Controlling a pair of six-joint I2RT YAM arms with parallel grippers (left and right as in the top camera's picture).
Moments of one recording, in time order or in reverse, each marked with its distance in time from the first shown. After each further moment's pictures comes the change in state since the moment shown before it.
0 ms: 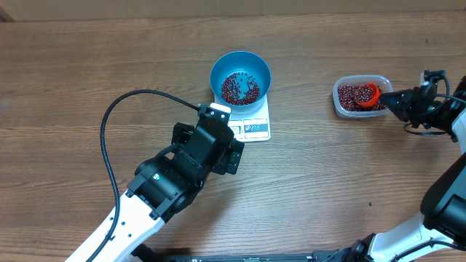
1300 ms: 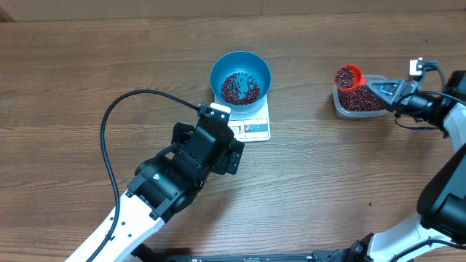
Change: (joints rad) left arm 0.000 0.000 0.000 0.000 0.000 0.000; right arm 0.064 0.000 0.000 0.007 -0.443 -0.007
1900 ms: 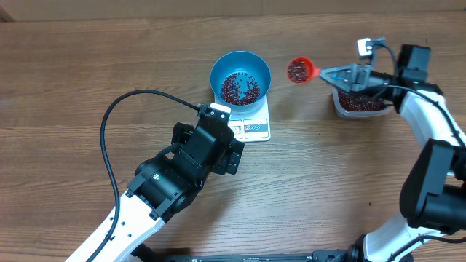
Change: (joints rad) left arm 0.000 0.000 0.000 0.000 0.000 0.000; right arm 0.301 0.000 -0.003 0.351 -0.037 0.212
